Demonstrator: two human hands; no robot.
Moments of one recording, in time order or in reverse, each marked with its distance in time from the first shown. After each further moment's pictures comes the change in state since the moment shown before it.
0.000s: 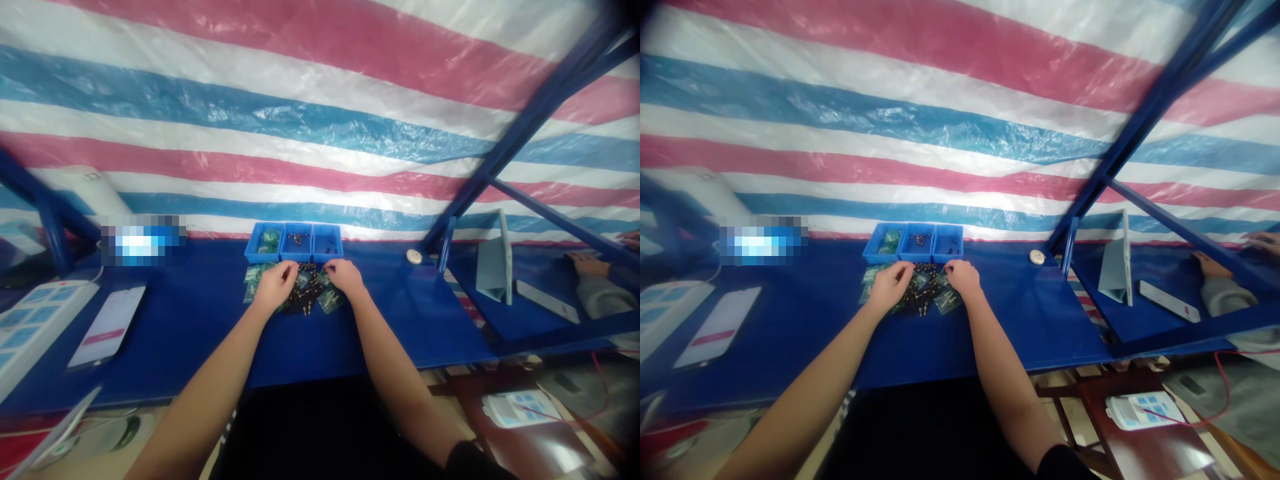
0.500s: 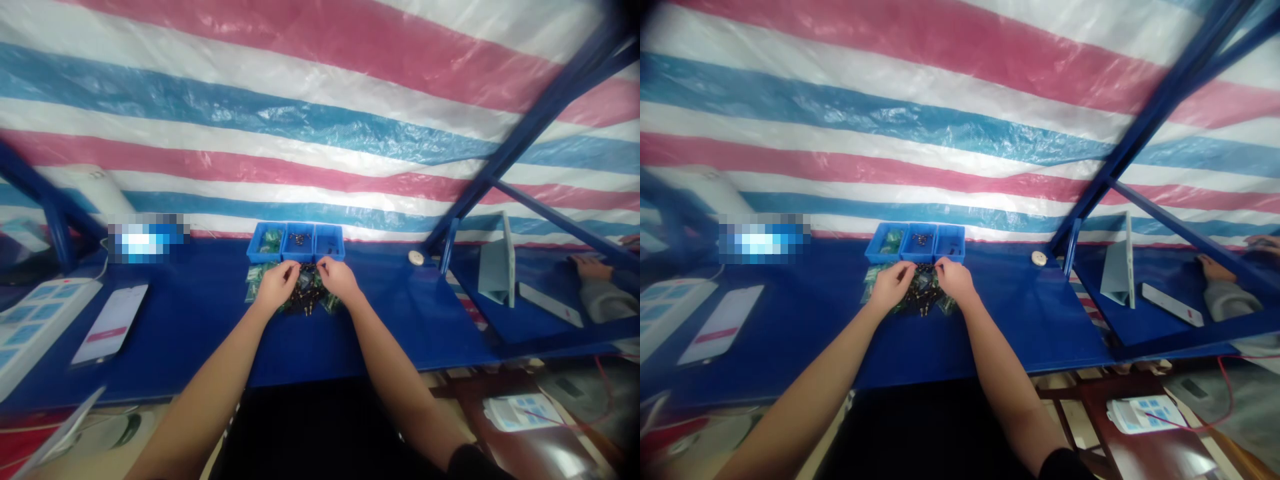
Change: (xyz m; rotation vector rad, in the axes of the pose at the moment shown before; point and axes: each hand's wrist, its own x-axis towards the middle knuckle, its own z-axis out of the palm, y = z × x) left_hand 0.000 0.000 0.000 0.020 0.002 0.015; right_hand -0.016 -0.023 0.001 0.136 0.144 -0.216
